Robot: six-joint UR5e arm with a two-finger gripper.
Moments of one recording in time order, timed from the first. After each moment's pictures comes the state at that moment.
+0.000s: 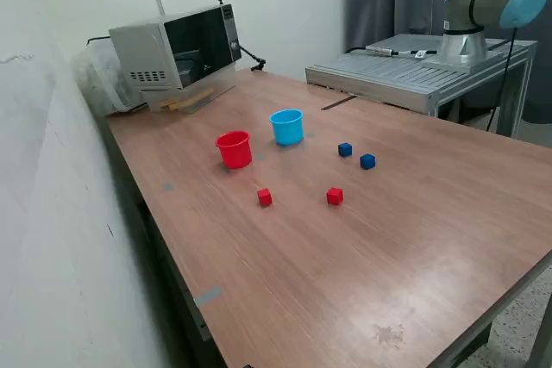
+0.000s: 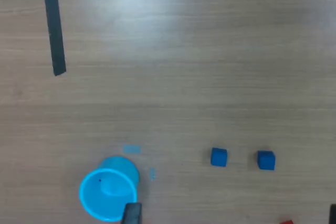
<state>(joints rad) -0.13 -1.76 1.71 -1.63 -1.63 3.03</state>
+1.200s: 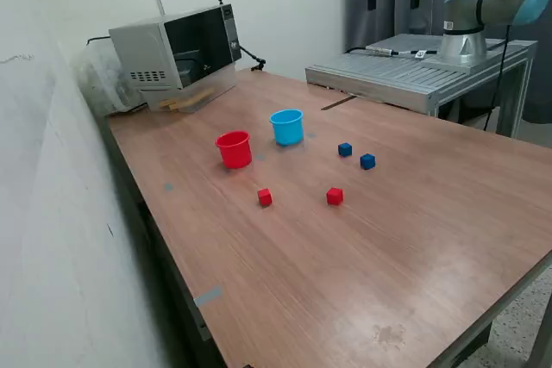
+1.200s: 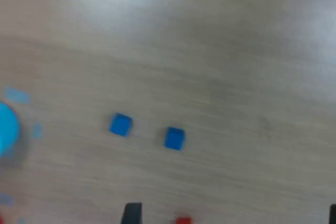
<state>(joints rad) 0.10 -1.44 1.63 -1.83 -1.57 3.04</state>
